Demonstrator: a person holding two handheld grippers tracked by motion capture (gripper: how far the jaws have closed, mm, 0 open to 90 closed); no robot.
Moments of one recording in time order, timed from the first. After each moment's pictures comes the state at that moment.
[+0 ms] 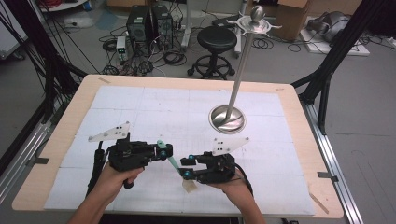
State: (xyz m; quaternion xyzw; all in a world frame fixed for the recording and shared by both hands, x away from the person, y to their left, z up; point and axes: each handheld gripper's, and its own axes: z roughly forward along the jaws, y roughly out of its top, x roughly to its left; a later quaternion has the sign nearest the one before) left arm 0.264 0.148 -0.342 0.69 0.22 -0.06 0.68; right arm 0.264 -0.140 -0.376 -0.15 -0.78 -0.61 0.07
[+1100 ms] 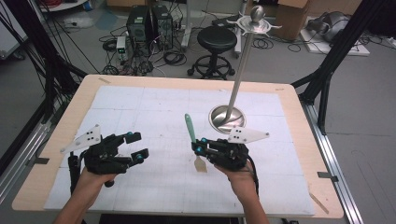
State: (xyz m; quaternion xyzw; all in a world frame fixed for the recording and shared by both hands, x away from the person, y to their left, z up) left arm 0.253 0.205 -0.353 0.68 0.27 0.08 0.67; right arm 0.273 -0.166 -0.347 -0.22 -0.73 -0.64 -0.05
